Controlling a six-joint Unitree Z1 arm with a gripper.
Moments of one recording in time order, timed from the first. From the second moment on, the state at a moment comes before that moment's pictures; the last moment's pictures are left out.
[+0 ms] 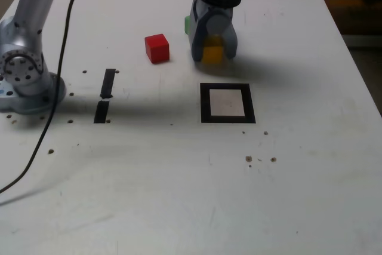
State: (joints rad) arm 0.27 2.09 -1.49 1.13 0.01 0.22
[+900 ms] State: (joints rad) arm 0.35 1.78 -1.16 1.17 0.04 0.18
